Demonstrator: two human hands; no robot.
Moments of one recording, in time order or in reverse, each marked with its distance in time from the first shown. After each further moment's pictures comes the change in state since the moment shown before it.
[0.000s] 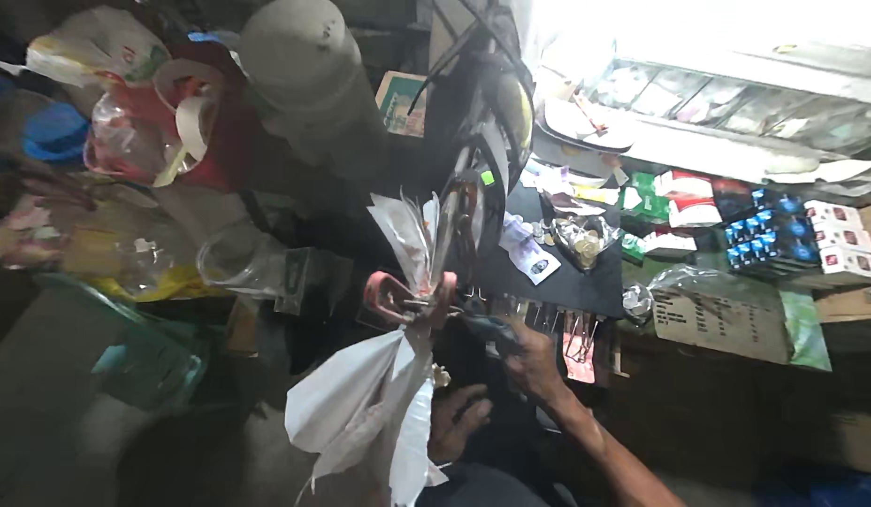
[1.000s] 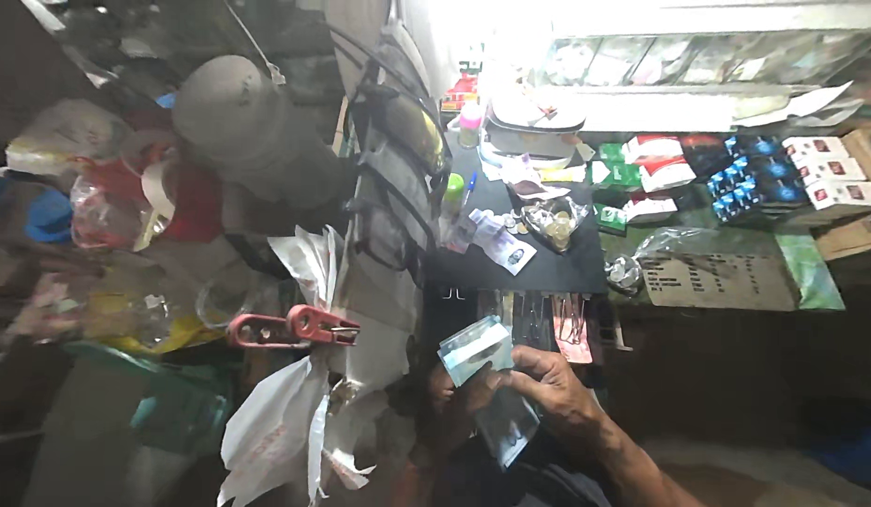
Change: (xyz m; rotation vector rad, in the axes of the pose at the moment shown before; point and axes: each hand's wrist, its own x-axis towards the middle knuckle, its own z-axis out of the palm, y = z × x) left_hand 0.034 0.042 0.027 -0.315 0.229 0.407; right_hand -0.039 -0.025 -0.046 0.838 -0.180 0.175
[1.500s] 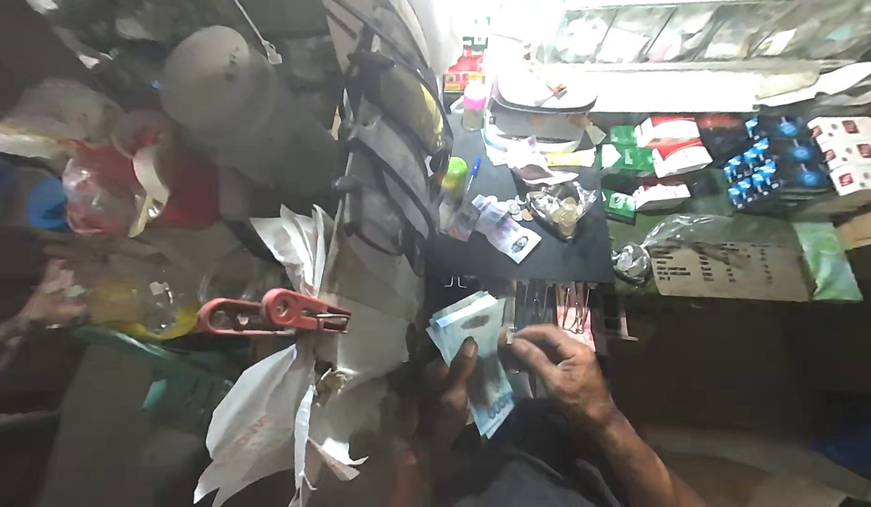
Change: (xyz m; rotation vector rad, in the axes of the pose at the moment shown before) left_hand -0.002 0.011 0.006 0.193 0.186 -0.173; right_hand -0.006 -0.010 0.001 -0.415 0.282 0.017
